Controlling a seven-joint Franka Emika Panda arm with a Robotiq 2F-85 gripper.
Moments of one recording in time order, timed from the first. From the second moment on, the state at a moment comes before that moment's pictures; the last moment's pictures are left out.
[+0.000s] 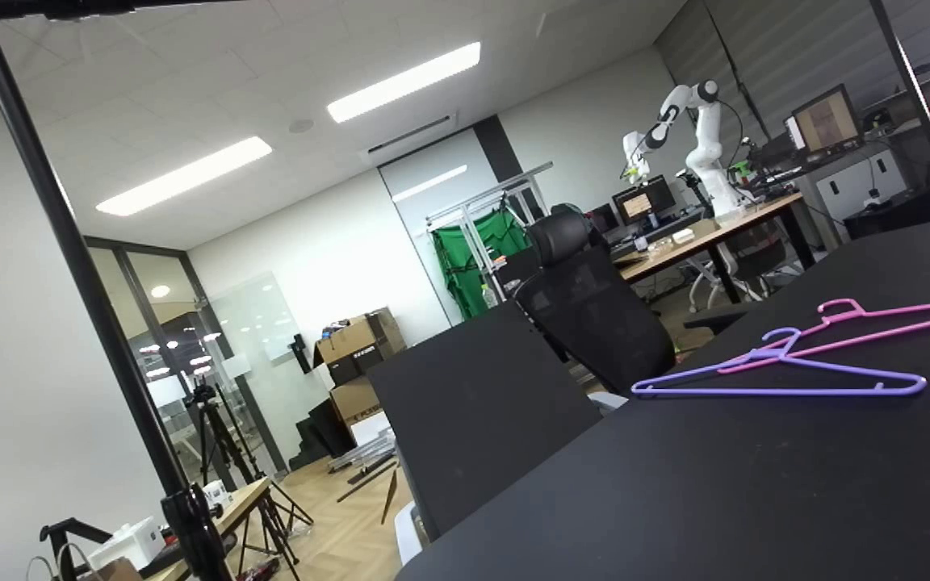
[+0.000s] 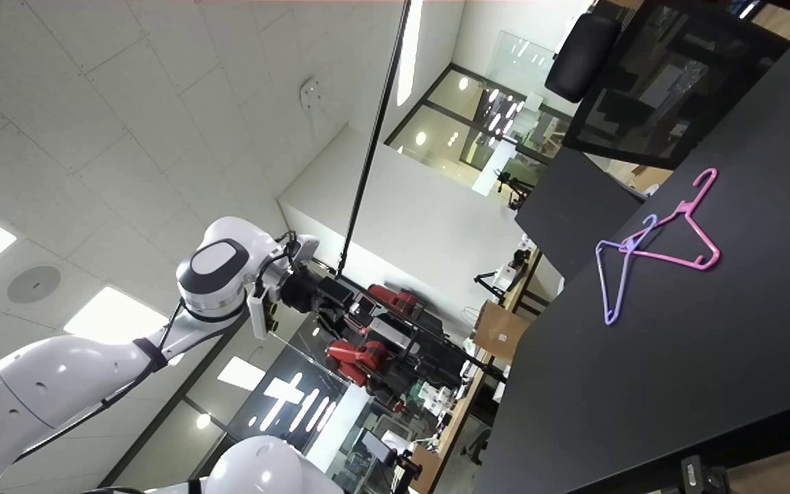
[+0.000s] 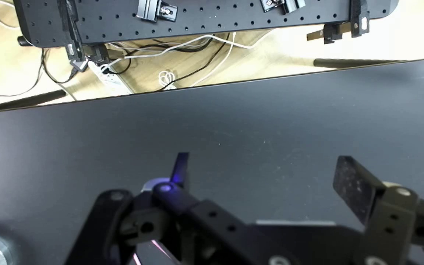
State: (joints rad) arm -0.04 -0.91 -0.01 -2.62 0.02 1.67 0.04
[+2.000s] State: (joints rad) arm -0.03 -0.19 -0.20 -2.29 -0.08 2.04 -0.45
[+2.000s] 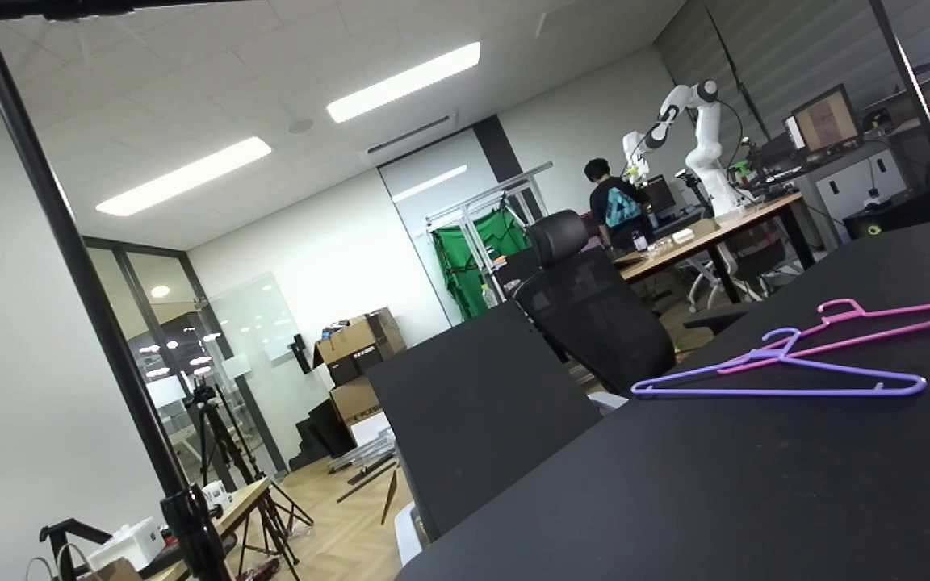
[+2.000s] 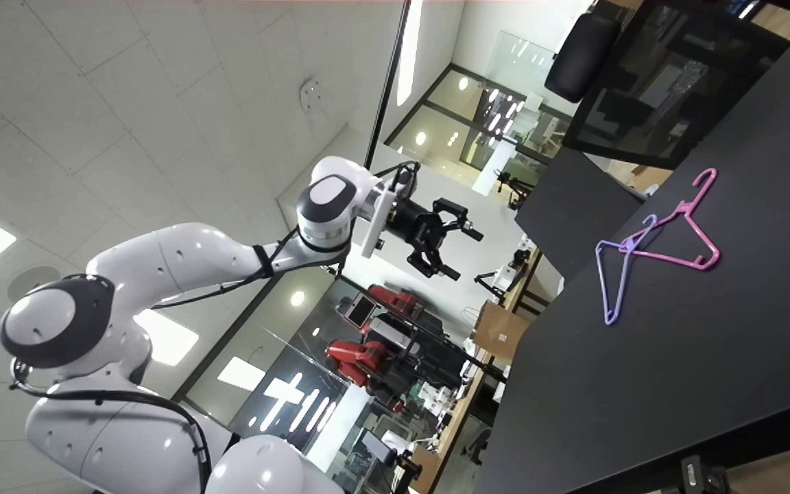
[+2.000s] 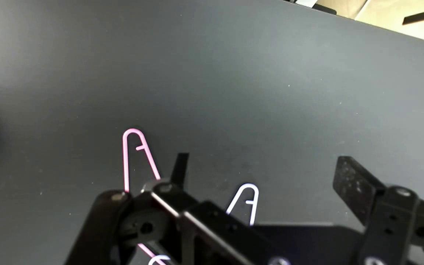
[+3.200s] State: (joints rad) arm -0.04 -0.17 -0.19 -2.28 -0.08 2.05 -0.46
